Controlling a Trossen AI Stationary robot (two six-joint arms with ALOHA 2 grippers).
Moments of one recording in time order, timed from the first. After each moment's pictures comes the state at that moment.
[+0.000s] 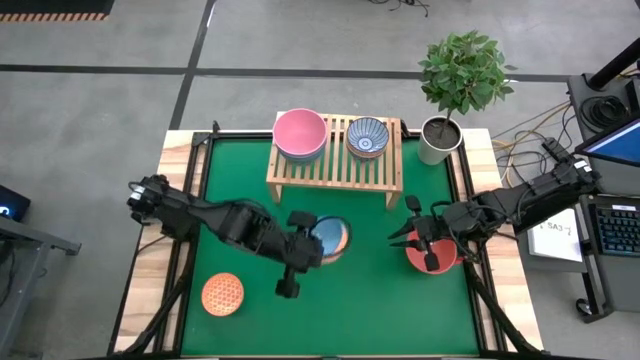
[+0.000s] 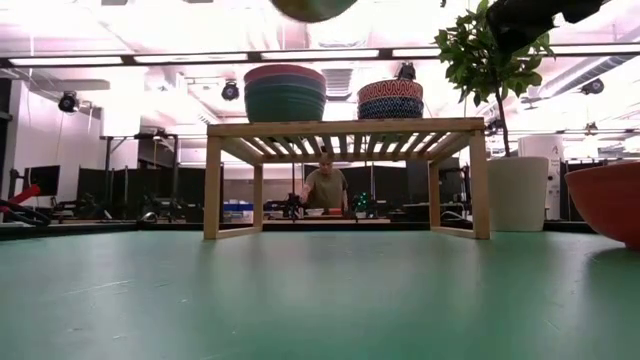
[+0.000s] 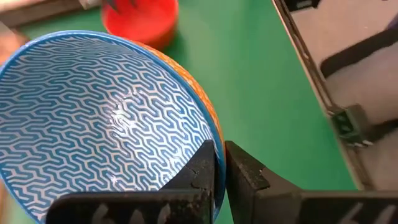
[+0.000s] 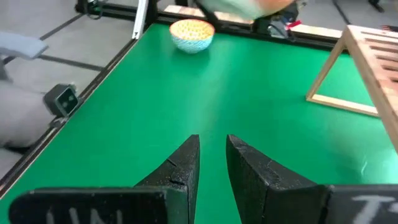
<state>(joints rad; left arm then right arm) -0.36 1.74 1.86 -0.98 -0.16 -0.05 0.36 0.81 0.63 -0.23 0.12 0.01</state>
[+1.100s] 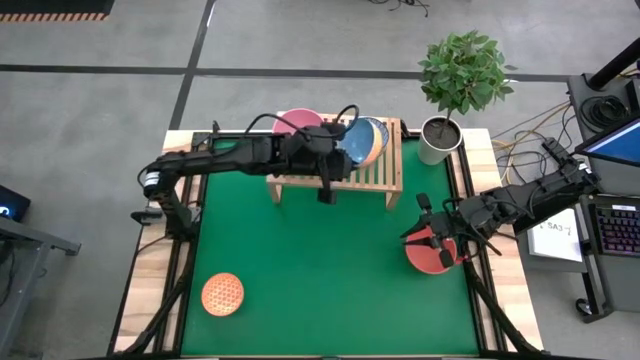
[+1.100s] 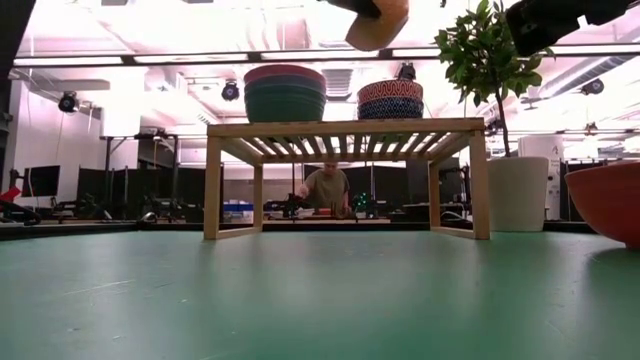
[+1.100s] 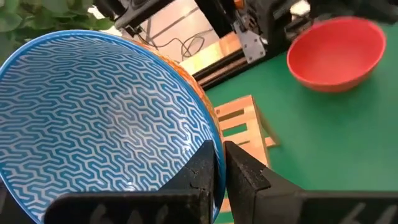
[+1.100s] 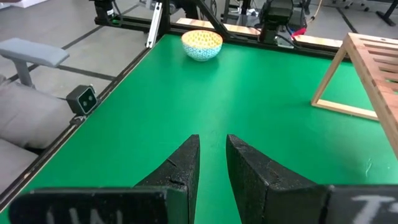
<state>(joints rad) 0.11 1.78 1.87 -0.59 -0.15 0.59 0.36 0.64 0.56 -0.27 0.07 0.00</state>
